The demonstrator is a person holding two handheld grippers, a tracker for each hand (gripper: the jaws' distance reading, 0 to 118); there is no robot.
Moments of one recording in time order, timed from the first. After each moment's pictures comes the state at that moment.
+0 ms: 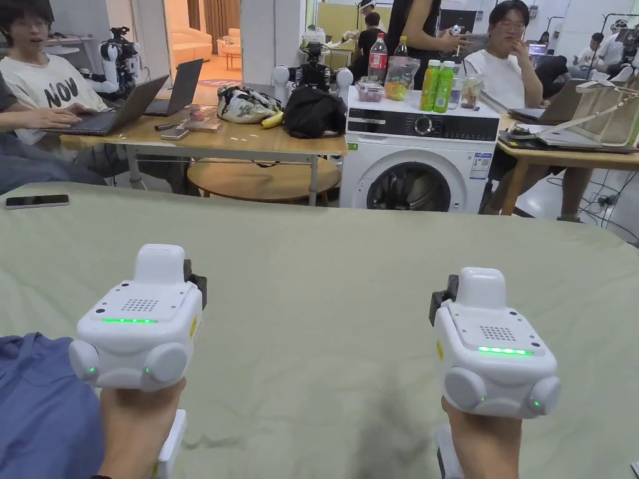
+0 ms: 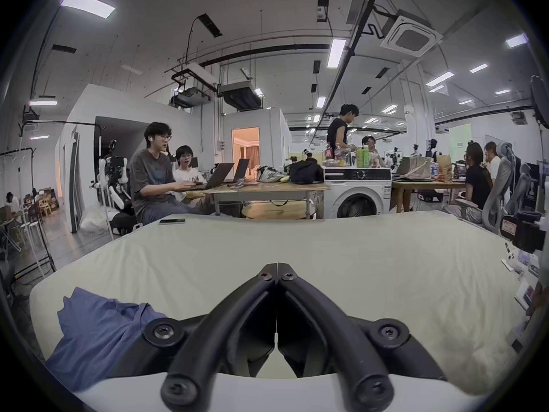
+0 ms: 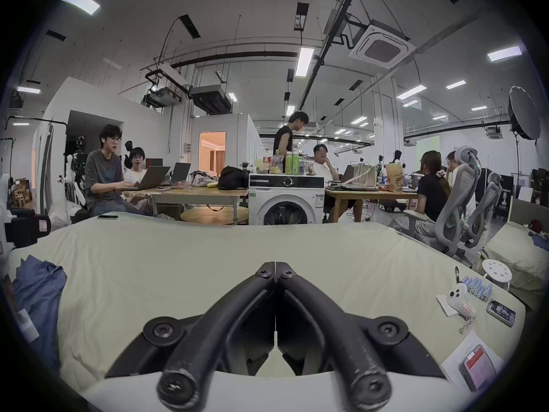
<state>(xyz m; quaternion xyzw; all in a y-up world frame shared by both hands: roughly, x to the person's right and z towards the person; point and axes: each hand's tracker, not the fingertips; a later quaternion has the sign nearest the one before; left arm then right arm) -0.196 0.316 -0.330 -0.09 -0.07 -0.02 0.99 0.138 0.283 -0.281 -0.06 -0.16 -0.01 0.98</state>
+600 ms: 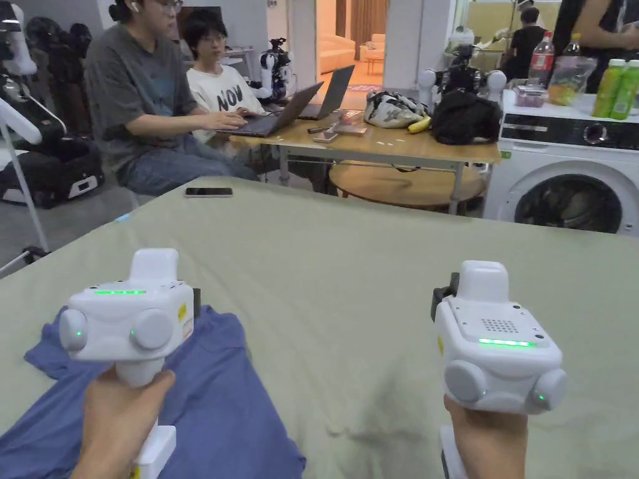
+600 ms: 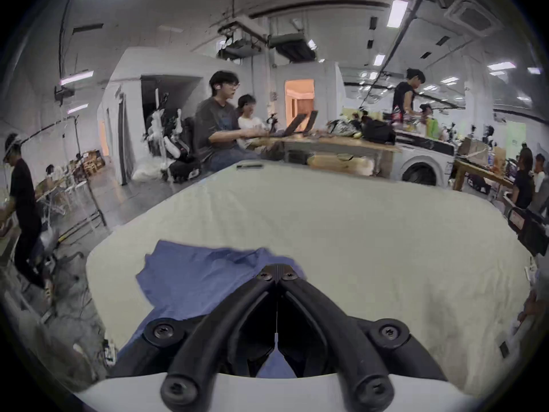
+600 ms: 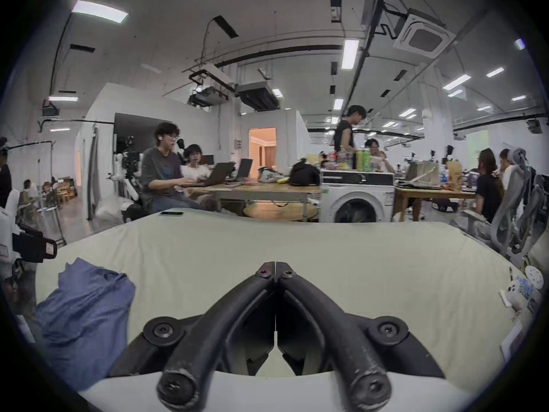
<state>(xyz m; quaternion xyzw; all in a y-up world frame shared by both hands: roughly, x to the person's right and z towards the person) -0.391 0.339 -0.302 -0.25 0.08 0.02 0.96 -0.037 0.289 -0.330 -0.08 -0.01 -0.01 1.00</state>
